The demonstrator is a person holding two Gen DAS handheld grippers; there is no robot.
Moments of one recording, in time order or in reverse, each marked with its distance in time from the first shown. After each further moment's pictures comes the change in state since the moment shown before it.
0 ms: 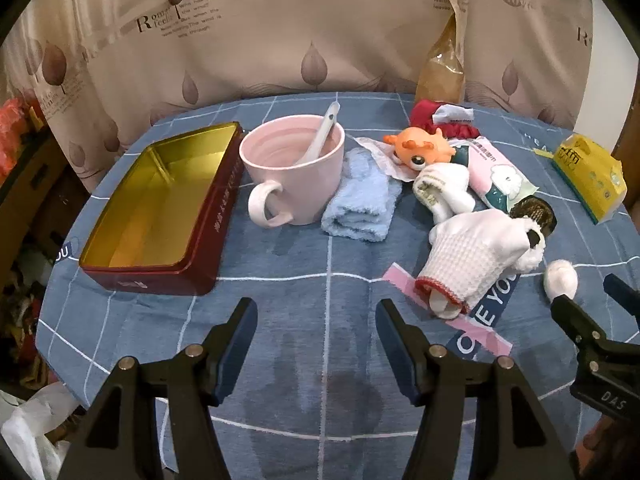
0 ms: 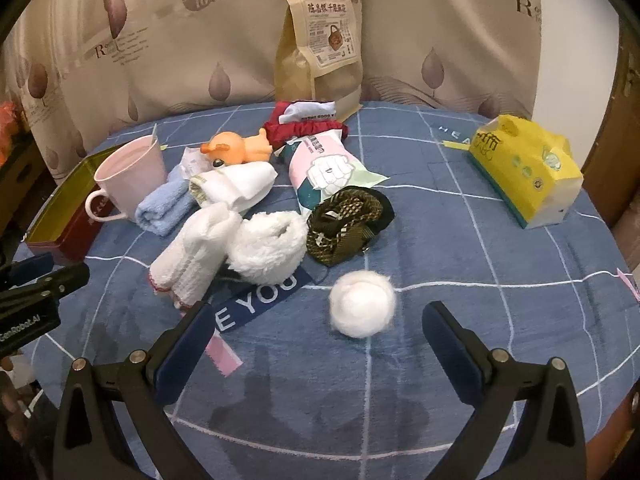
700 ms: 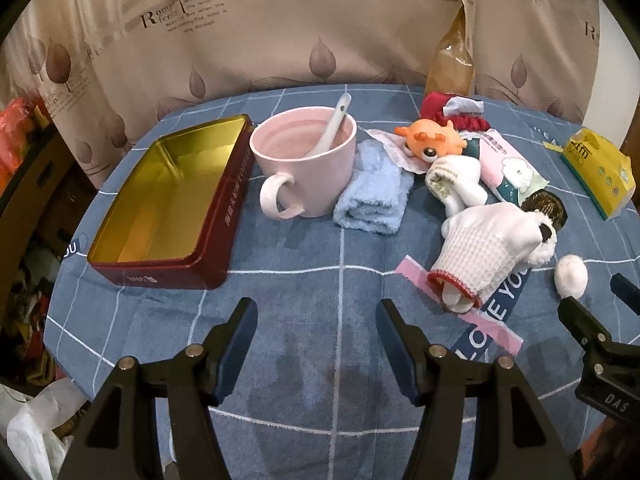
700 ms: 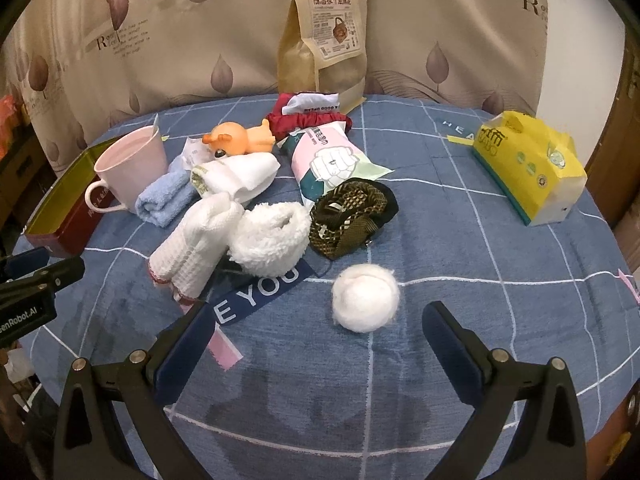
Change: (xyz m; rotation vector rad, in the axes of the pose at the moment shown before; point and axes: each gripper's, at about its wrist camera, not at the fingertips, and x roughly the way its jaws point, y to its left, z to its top) left arm 0.004 0.004 0.000 0.003 0.033 0.028; right arm 0.004 0.003 -0.001 -0.014 0.026 0.001
